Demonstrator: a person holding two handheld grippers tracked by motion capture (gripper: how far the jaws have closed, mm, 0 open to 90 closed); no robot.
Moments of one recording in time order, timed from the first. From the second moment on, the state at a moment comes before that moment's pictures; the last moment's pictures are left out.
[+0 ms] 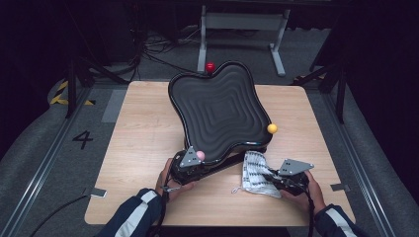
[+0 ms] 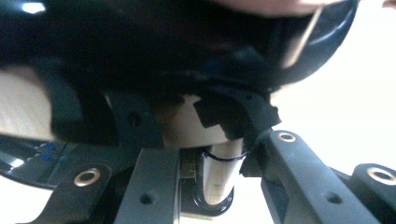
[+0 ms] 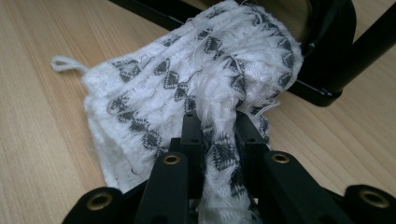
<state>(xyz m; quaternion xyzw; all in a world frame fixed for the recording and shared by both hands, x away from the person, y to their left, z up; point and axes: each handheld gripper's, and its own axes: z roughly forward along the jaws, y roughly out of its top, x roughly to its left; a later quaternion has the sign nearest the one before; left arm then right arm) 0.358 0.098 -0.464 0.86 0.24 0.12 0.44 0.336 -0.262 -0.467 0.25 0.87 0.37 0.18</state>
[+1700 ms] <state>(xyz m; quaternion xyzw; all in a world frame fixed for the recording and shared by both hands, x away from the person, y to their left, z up) 0.349 0.083 -0.466 0.86 0.22 0.09 0.45 0.359 -0.158 -0.476 0.21 0.86 0.38 0.27</state>
